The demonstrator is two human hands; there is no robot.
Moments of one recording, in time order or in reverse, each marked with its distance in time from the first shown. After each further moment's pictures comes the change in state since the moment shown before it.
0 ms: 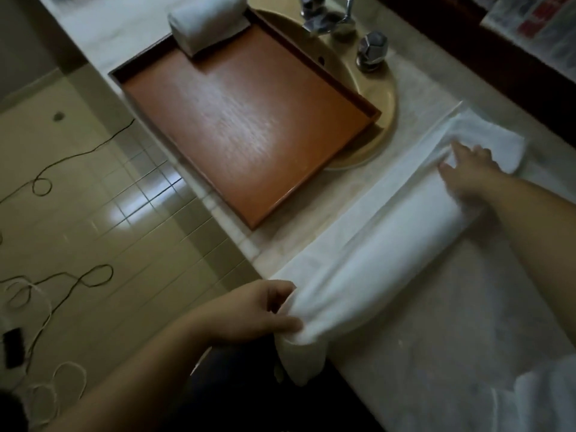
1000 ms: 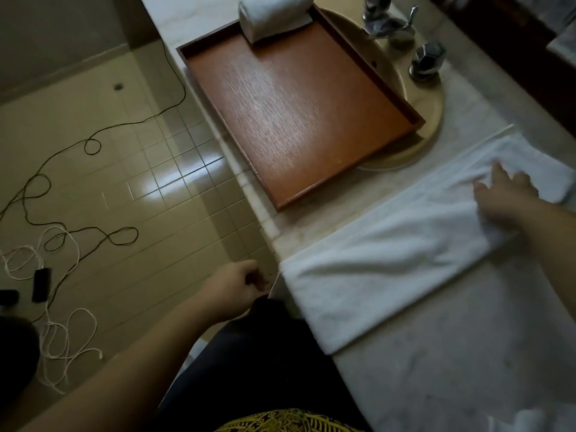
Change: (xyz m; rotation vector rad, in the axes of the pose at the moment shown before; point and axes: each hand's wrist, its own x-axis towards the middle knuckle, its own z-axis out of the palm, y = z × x) left_hand -0.019 -0.057 0.012 0.245 0.541 -0.296; right_hand 0.011 0.002 0.010 -0.060 0.035 -0.025
